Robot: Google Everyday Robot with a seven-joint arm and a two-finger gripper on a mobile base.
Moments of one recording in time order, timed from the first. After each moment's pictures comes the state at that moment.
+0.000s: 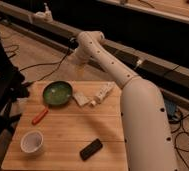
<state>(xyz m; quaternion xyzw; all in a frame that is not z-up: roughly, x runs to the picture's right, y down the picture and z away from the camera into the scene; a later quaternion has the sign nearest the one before) -0.097 -0.130 0.873 -0.16 -0.25 -0.10 0.95</state>
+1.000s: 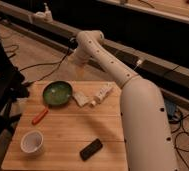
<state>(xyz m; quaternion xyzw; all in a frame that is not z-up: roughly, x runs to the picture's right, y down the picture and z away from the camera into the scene) -0.100 -0.116 0.861 -0.17 -0.25 -0.18 0.94</state>
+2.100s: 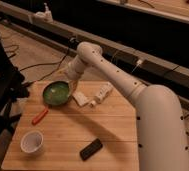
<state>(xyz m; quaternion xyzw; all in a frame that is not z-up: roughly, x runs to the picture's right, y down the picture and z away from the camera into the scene) -0.155 -0.017 0.809 -0.21 -0.43 -0.22 0.85</state>
